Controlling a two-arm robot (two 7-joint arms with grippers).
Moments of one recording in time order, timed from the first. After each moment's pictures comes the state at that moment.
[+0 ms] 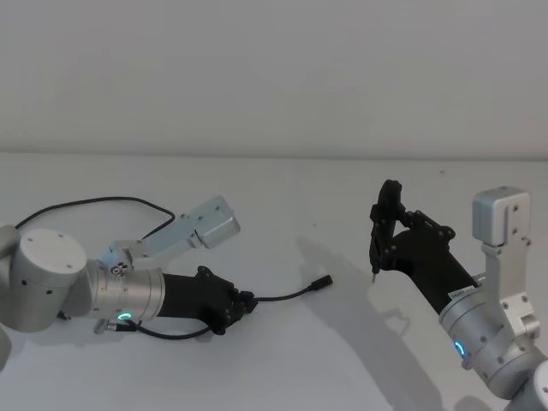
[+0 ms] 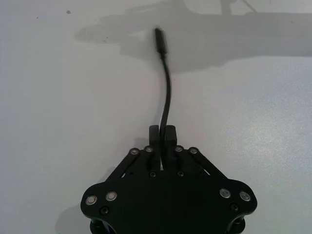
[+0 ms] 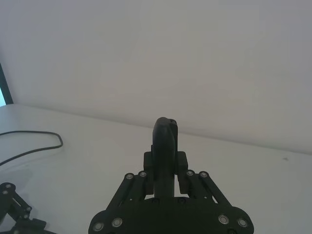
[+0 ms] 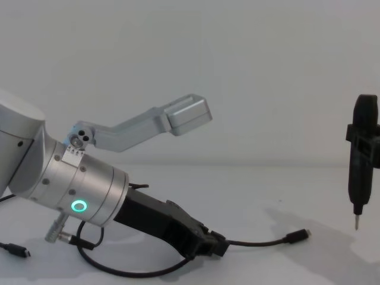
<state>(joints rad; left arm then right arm) -0.68 0.42 0.79 -1.31 -0.32 0.40 -0.76 -0.01 0.34 -0.23 -1.77 0.29 0.03 0.07</state>
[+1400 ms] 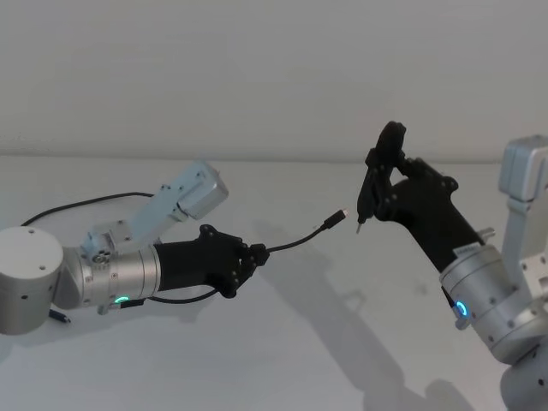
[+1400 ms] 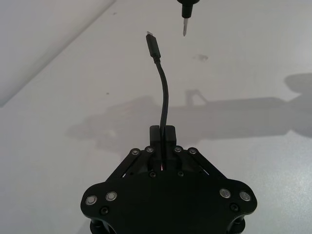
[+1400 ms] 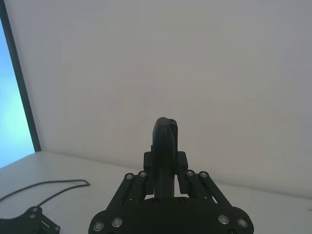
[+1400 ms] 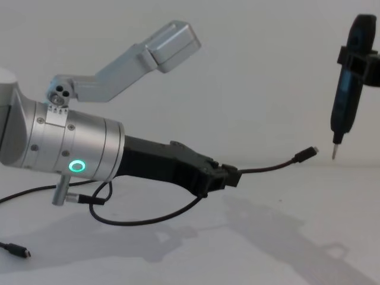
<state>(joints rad) -0.61 0.45 0.70 -1.46 -0.37 0.25 -0.67 0.03 0.29 -0.20 -1.86 0.34 0.05 0.11</state>
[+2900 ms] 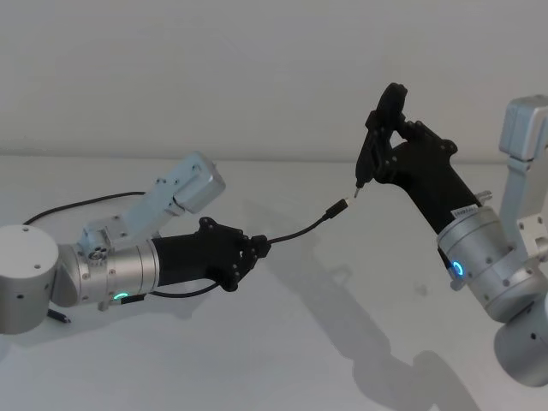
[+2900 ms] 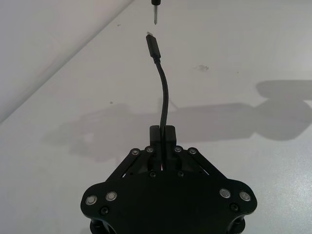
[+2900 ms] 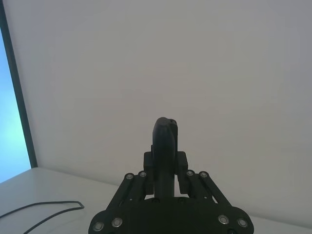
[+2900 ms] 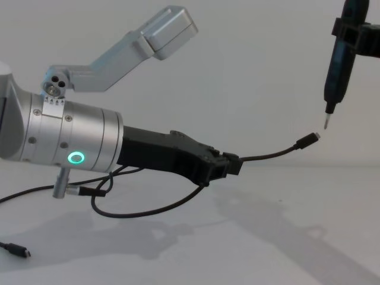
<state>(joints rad) -0.60 0.46 0.69 -1.48 -0.38 0.24 -0.66 0.14 0.24 -0.17 -1.79 0.33 0.05 0.16</state>
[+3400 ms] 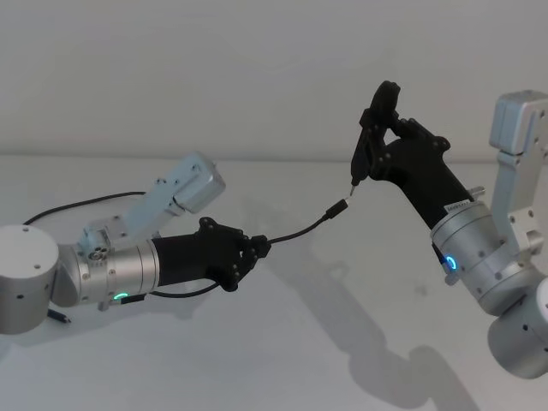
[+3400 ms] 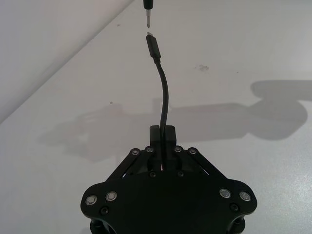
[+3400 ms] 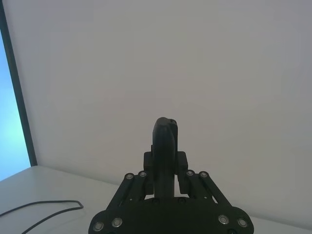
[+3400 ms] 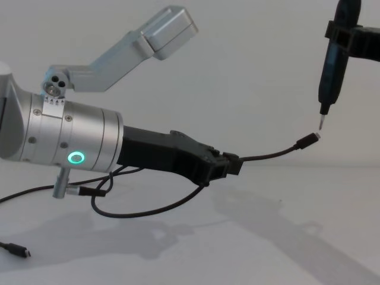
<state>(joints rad) -0.60 0.46 0.69 -1.48 -0.38 0.24 -0.66 0.16 0.23 -0.18 -1.76 0.32 0.06 0.18</state>
